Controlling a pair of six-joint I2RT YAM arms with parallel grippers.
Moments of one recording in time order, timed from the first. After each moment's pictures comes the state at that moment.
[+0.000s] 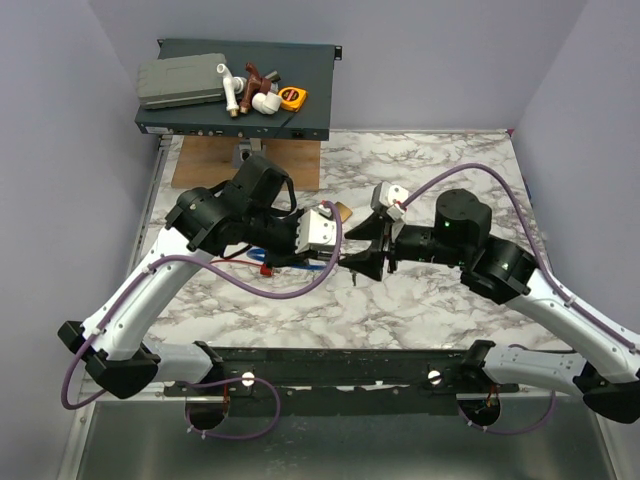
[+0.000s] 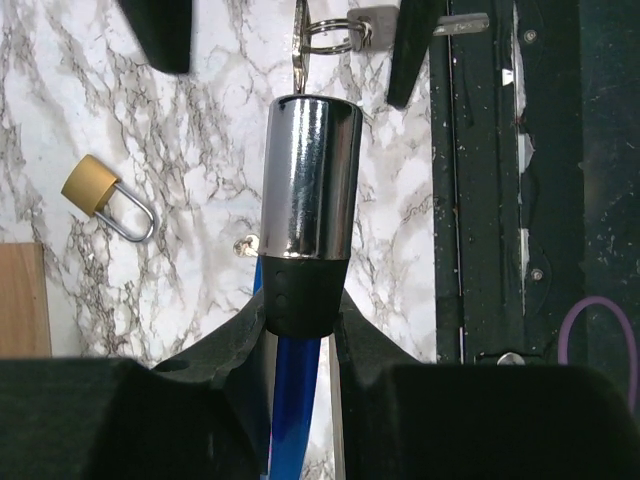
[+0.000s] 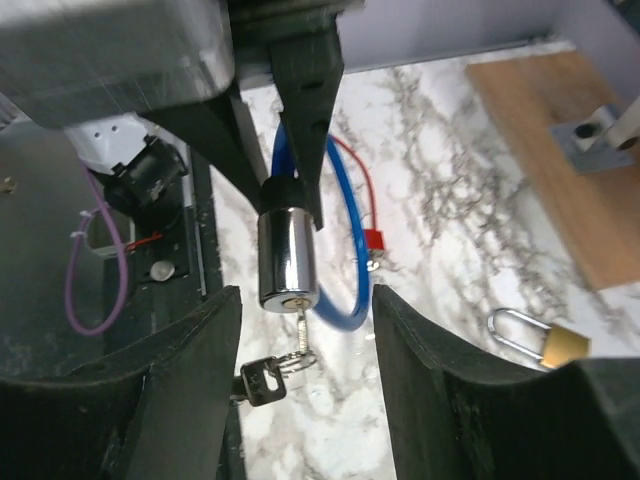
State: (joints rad) left arm -0.73 1.29 1.65 -1.28 0.56 0.77; right arm 0.90 1.03 1.17 -0.35 -0.44 -0.10
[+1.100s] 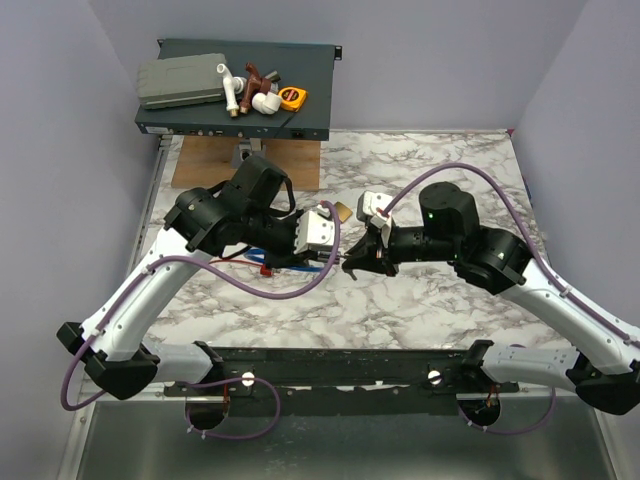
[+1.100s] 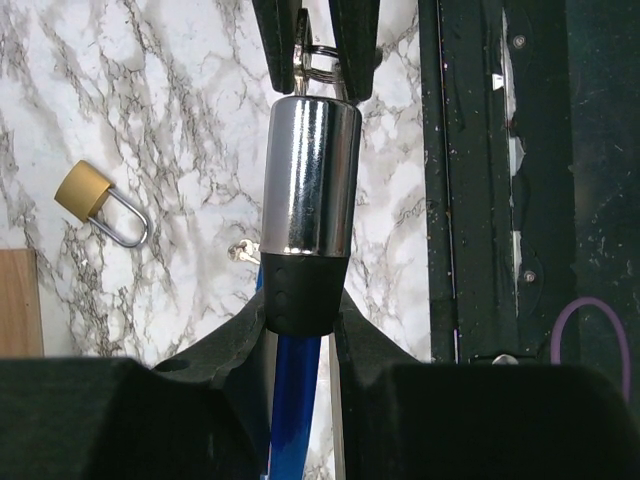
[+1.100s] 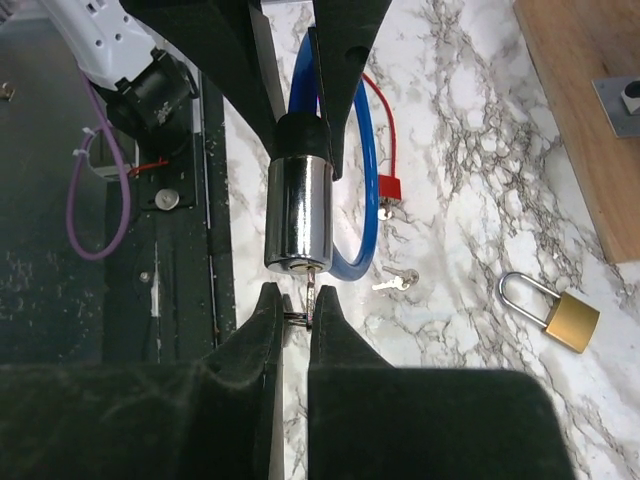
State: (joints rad) left arm -0.73 1.28 1.64 -1.27 0.59 0.77; right arm 0.90 1.10 1.28 -0.58 -0.48 -0.26
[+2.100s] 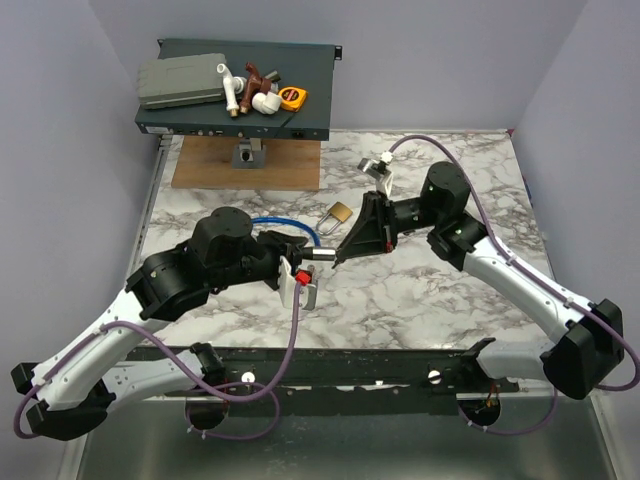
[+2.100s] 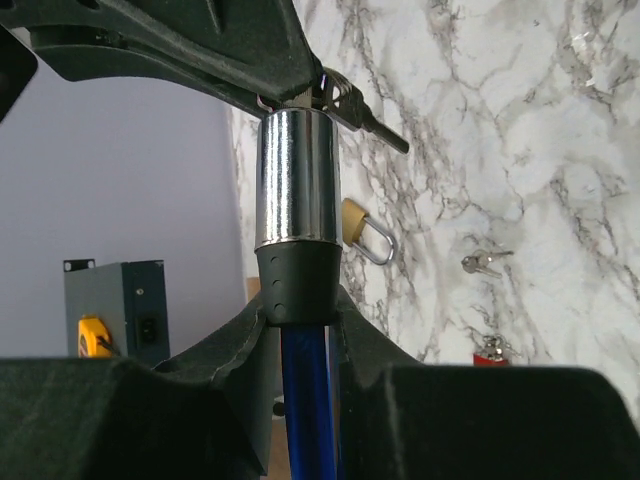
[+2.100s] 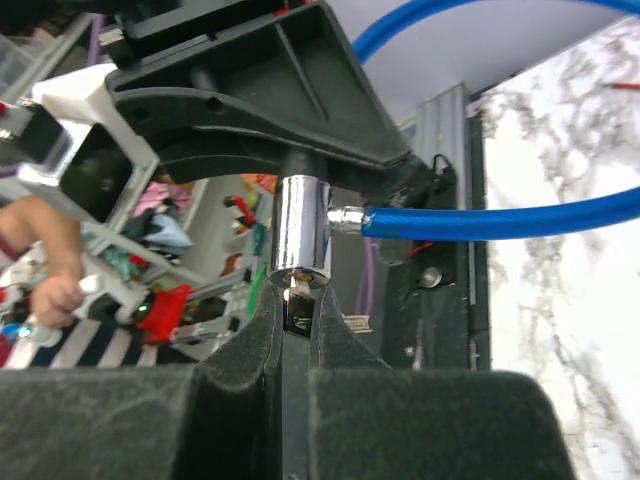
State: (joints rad) left arm -0.92 0.92 1.27 -0.83 0.26 1.07; right arm 0.61 1.26 1.05 0.20 -1.18 0.69
